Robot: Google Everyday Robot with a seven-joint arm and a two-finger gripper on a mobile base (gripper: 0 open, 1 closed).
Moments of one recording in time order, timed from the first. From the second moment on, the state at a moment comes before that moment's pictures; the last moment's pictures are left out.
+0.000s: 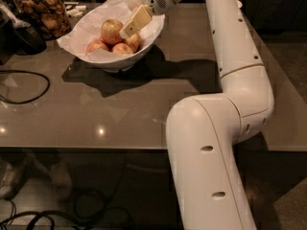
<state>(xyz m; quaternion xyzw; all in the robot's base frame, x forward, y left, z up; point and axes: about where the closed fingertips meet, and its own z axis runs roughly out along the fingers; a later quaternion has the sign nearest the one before) 0.739 0.065 0.965 -0.61 0.64 0.30 0.36</state>
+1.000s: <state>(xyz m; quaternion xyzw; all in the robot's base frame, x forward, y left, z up) 0.747 0.071 0.936 -0.61 0.65 0.30 0.34</state>
